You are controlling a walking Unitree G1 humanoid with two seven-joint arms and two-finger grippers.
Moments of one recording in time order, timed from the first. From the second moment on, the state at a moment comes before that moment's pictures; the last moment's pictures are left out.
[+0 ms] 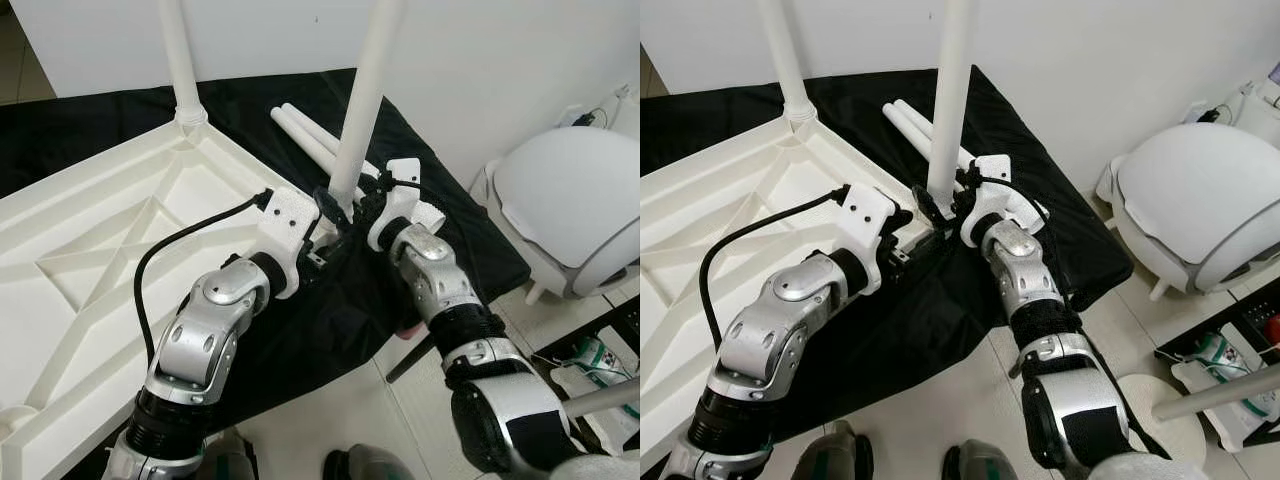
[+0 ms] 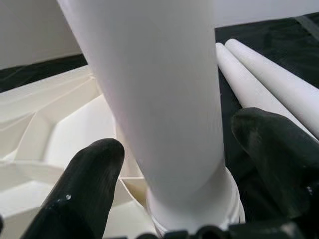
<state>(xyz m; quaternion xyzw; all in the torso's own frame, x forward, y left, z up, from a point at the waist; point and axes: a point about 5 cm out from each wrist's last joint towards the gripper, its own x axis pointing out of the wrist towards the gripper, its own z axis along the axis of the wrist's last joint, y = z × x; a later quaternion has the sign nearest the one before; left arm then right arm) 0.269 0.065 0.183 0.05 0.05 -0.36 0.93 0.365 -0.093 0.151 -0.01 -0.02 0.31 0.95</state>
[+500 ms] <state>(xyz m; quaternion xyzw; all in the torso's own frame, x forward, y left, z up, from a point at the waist) 0.269 0.067 0.184 0.05 0.05 -0.36 0.93 0.379 -0.089 0.153 -0.04 0.00 0.35 0.94</state>
